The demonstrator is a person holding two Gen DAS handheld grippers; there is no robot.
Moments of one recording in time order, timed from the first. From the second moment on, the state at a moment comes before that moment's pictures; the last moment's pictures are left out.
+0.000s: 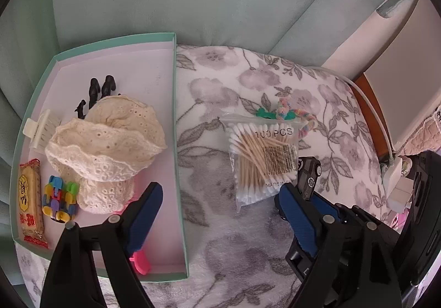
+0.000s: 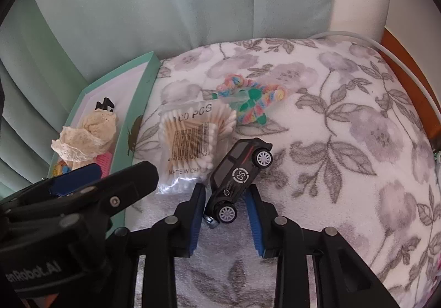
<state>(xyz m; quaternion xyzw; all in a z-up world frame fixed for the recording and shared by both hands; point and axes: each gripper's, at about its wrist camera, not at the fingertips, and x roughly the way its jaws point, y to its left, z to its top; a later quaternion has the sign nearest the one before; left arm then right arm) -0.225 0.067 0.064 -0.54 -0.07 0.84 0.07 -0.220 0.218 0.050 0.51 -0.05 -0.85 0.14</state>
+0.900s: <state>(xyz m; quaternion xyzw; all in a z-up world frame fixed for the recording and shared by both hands) -0.240 0.103 0.043 -0.56 -0.08 0.82 0.09 -0.223 0.255 0.046 0.51 -0.10 -0.85 0.13</state>
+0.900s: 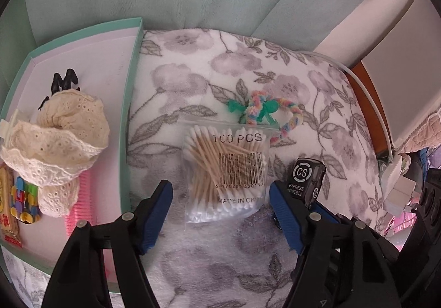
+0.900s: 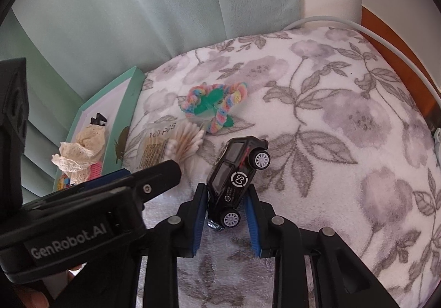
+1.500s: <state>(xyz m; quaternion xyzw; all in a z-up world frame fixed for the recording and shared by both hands) -0.241 0.104 0.033 -0.57 -0.08 0.81 0.08 -0.221 0.254 0.046 0.51 -0.10 -0.84 0.13</state>
